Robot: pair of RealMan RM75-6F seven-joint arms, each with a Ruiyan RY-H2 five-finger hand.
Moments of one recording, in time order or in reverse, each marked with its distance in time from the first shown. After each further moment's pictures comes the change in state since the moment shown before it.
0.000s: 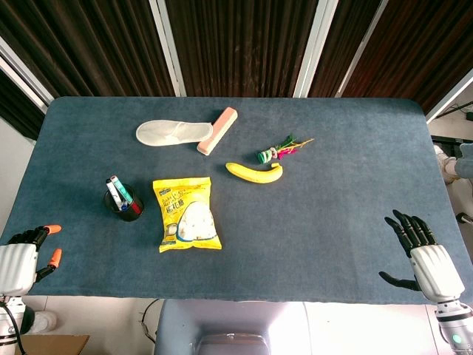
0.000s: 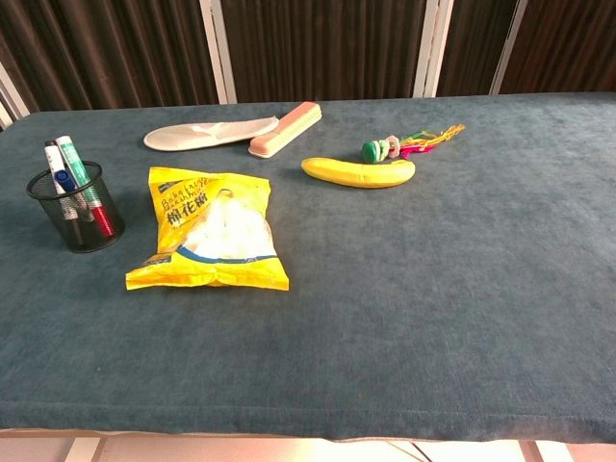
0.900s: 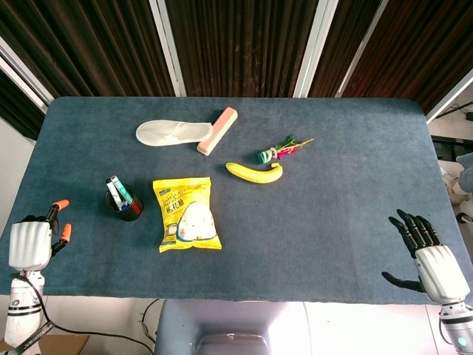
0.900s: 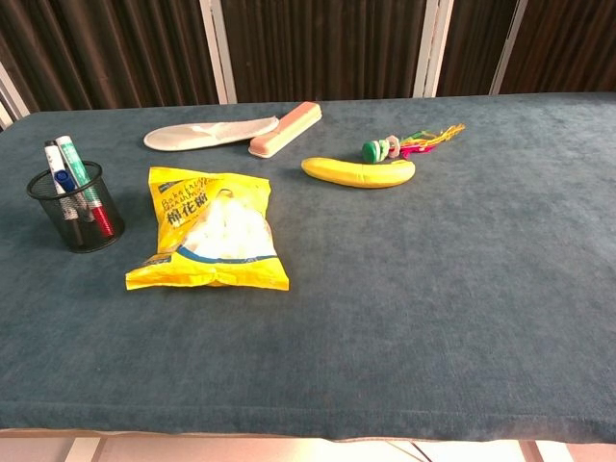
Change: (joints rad) left arm -0.108 -0.208 -0.119 0.257 -0.026 -0.010 0.055; right arm -0.010 0.014 -0.002 0.001 -0.016 0.033 0.029
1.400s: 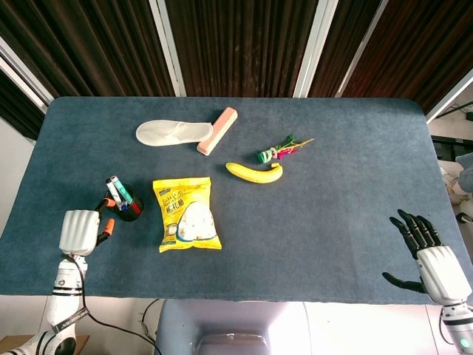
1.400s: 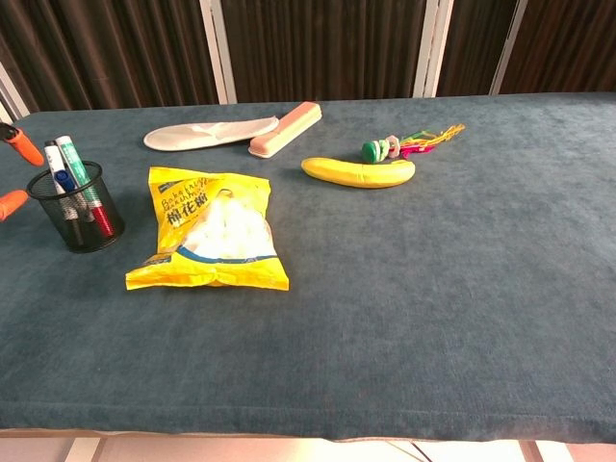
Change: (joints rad) left arm -0.120 -0.084 -0.020 -0.121 -0.072 -0.170 0.169; right arm -0.003 0.007 -0.002 0.003 -0.014 0.015 0.022
